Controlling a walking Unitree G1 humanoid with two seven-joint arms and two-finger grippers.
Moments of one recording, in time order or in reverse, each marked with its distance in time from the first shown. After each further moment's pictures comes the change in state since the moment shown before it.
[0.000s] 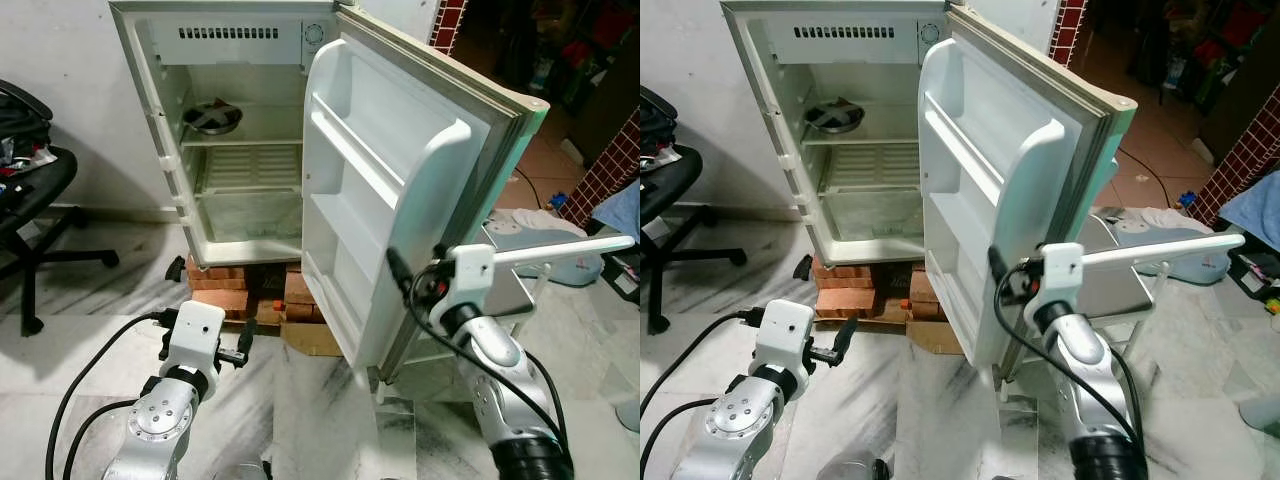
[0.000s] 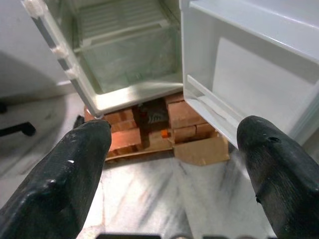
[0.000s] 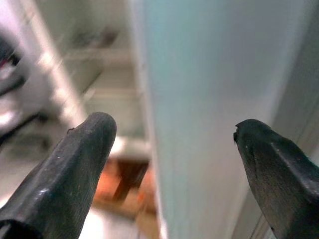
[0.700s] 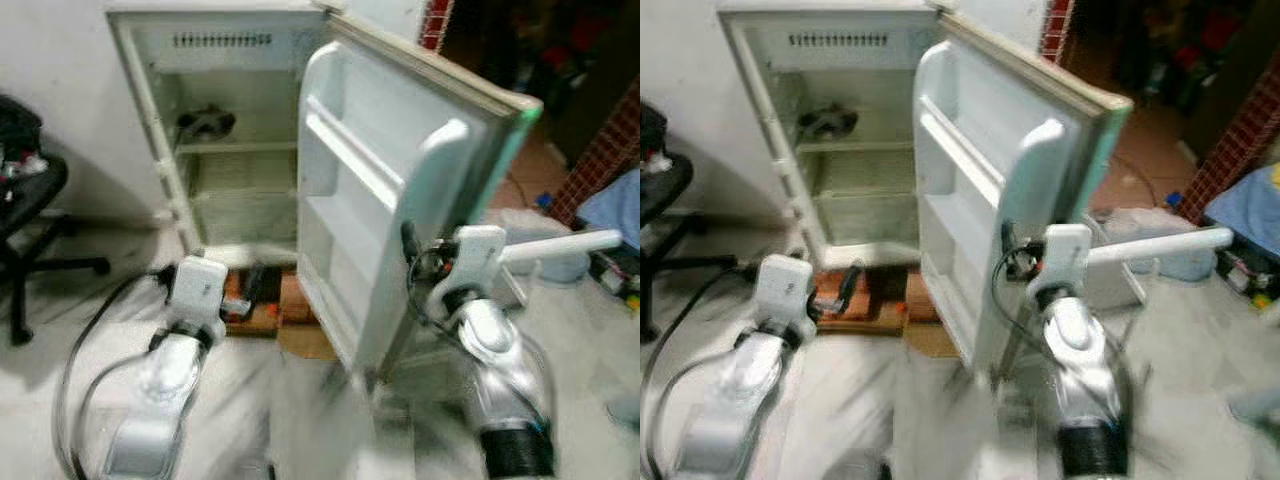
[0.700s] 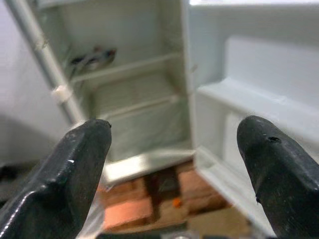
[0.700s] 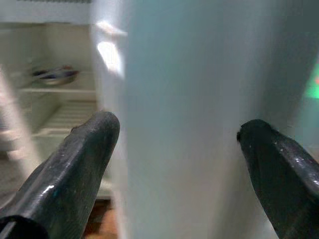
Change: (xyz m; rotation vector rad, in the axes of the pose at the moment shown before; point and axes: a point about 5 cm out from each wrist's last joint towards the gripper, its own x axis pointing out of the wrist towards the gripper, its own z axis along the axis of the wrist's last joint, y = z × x) left arm 0.023 0.012 0.040 0.027 -0.269 0.060; right arm 0.018 0.015 0.034 -0.059 -0.189 -0.157
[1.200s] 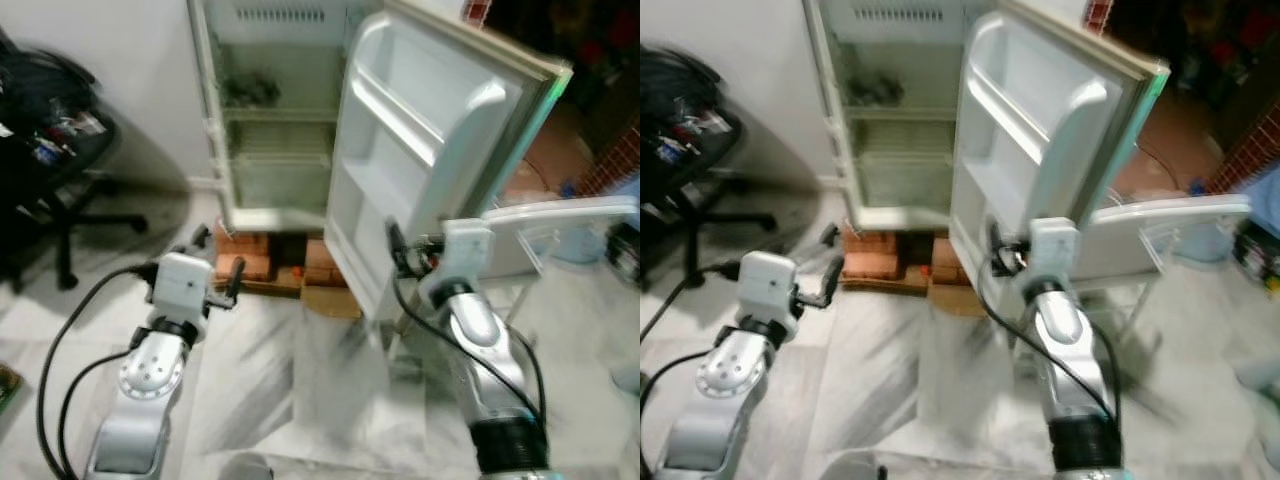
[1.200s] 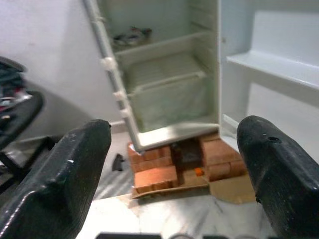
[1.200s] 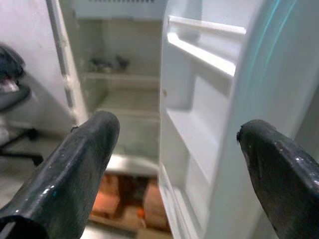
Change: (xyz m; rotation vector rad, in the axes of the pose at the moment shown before) left arm -0.001 0.010 -0.001 0.019 -0.003 0.025; right arm 0.002 0.010 0.006 0.001 -0.012 0.035
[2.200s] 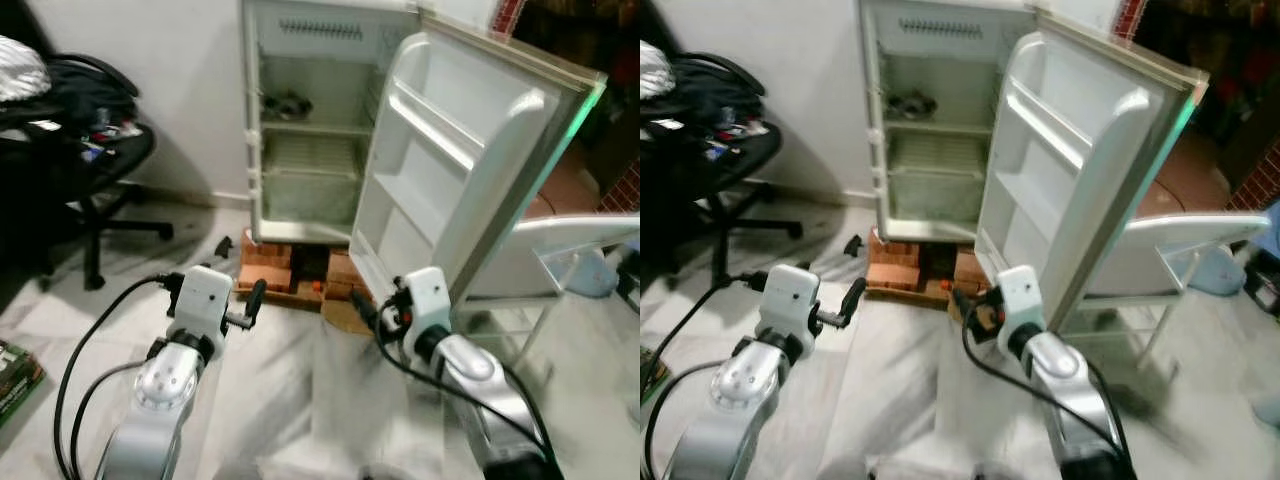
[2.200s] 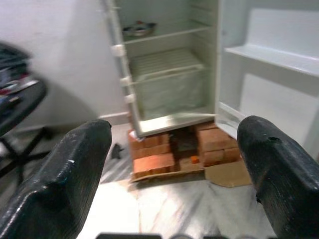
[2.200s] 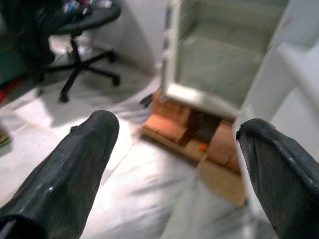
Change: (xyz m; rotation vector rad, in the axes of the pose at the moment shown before) left arm -0.005 -0.020 0.002 -0.010 0.050 -0.097; right arm -0.029 0.005 -0.042 -0.010 0.311 0.233
